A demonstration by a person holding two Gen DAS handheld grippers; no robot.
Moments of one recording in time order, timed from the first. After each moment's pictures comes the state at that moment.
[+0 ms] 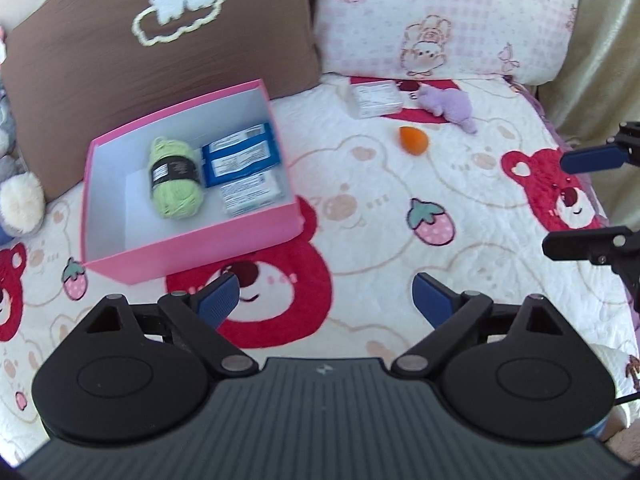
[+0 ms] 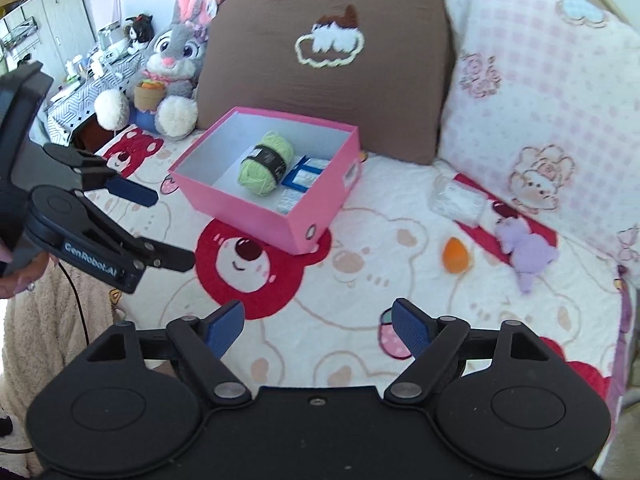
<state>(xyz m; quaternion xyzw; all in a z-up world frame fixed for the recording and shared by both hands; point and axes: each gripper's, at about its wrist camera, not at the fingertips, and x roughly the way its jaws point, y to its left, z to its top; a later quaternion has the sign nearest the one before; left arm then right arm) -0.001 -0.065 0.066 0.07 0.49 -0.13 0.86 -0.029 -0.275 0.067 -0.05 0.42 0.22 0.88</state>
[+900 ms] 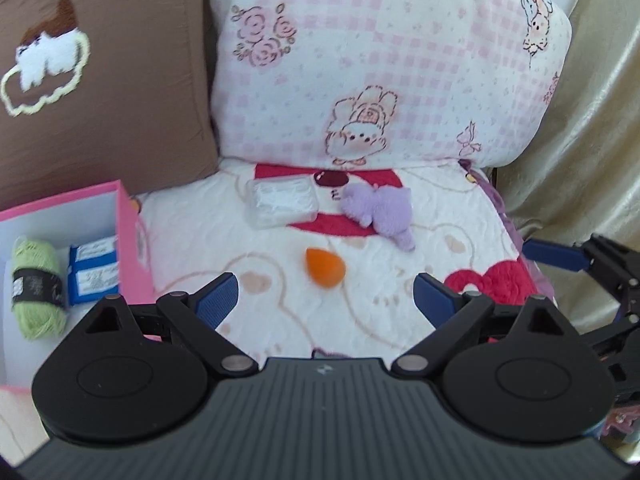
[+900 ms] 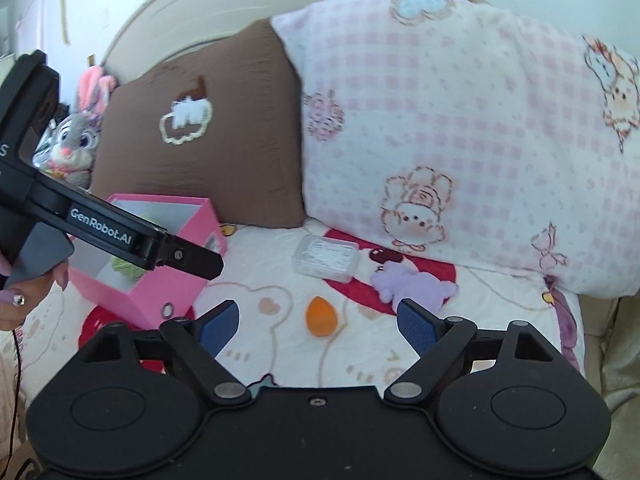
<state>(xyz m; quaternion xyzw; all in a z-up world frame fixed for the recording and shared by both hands) 0.134 -0.180 0.037 -0.02 0.43 -0.19 0.88 0.033 -0.387 0.001 0.01 0.32 0.10 0.94</state>
